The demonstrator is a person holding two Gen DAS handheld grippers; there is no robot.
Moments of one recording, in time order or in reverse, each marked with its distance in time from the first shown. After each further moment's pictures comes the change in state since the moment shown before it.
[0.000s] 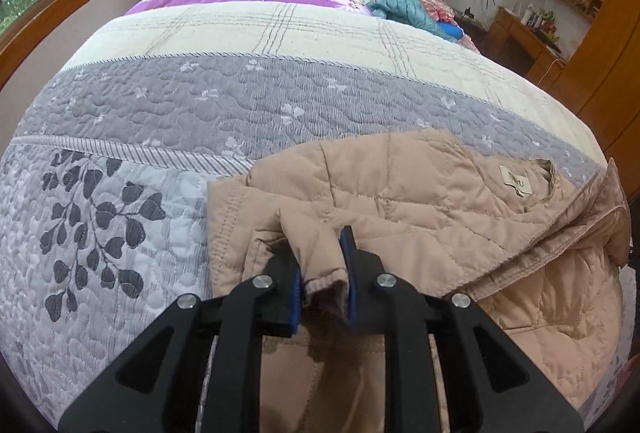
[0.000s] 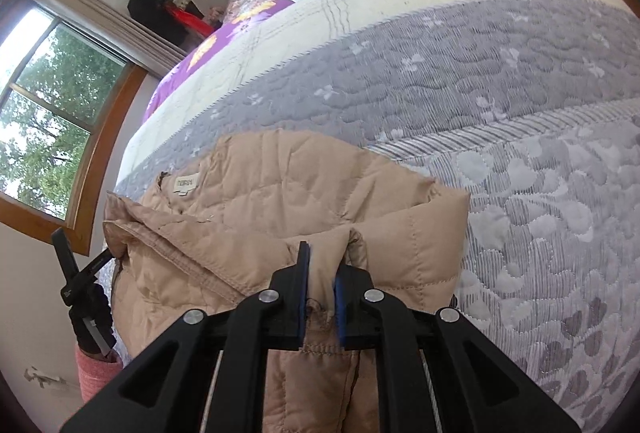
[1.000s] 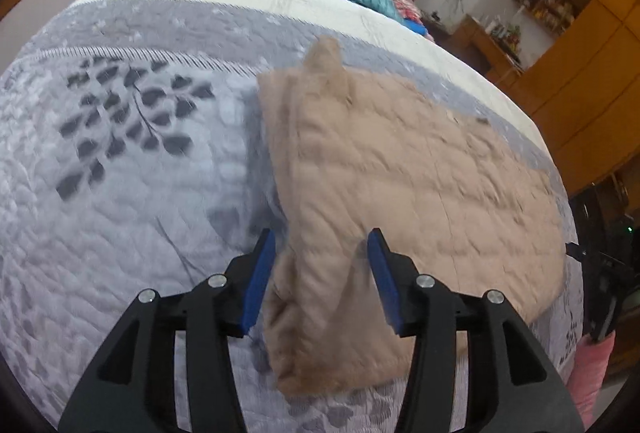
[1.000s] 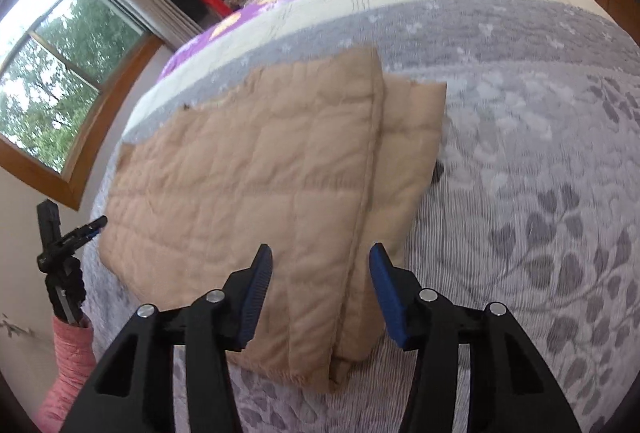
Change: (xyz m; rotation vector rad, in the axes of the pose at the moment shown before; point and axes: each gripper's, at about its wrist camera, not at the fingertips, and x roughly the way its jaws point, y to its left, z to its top) left arm -0.068 0.057 -0.090 -0.059 0.050 -0.225; right arm -0.045 0.018 -0.103 -0.145 -0.002 -0.058
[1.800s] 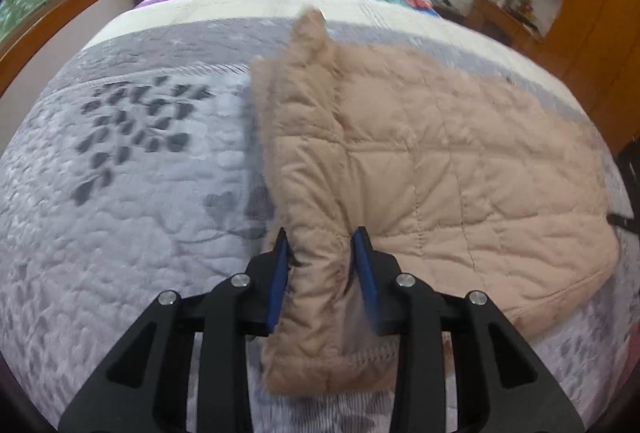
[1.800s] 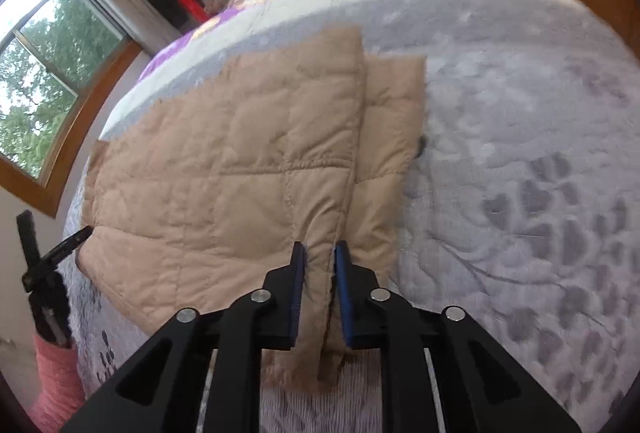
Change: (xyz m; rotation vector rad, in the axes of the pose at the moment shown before) left arm 0.003 -0.028 -0.025 0.118 -0.080 0.223; right arm -0.002 0.005 -0.024 0.016 -0.084 -0.110
